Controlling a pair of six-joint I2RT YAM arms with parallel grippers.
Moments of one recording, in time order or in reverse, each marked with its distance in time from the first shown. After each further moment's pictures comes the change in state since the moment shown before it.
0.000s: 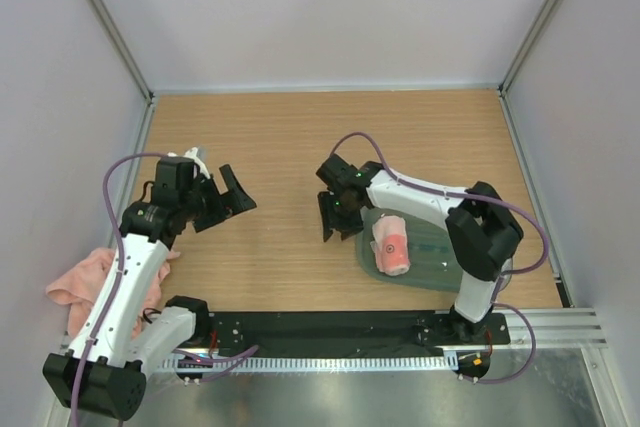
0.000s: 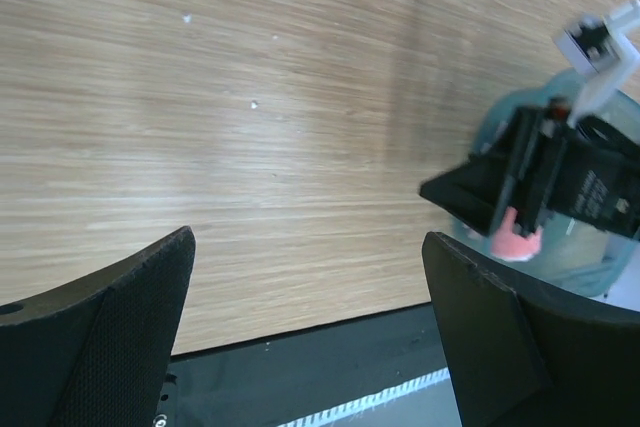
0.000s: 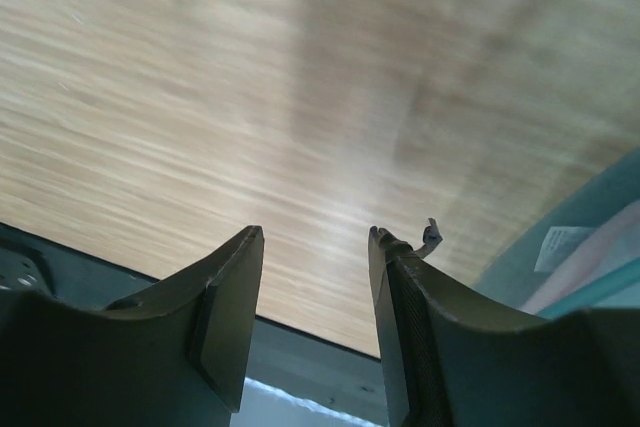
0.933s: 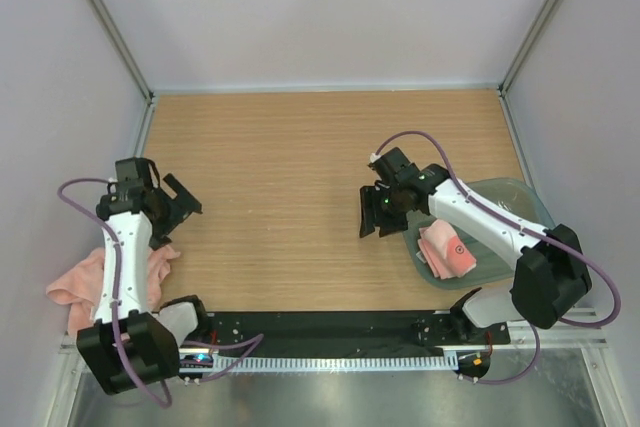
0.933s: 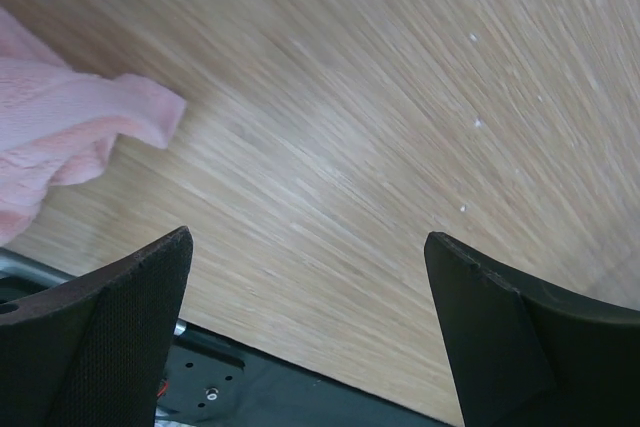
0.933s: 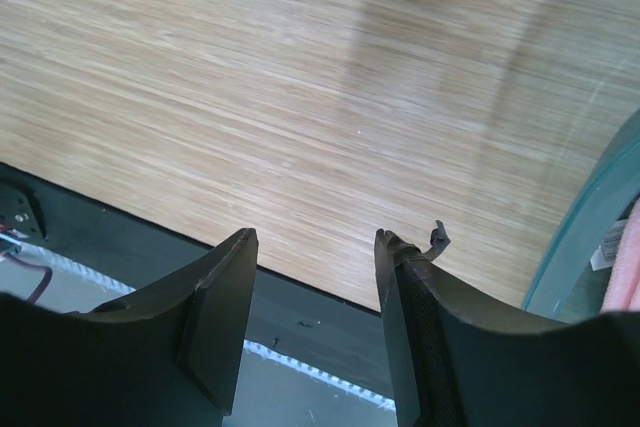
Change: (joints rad) left arm 0.426 0.139 0.000 -0.154 -0.192 0.036; right arm -0.196 -0.423 -0.281 -0.070 -0.069 -0.133
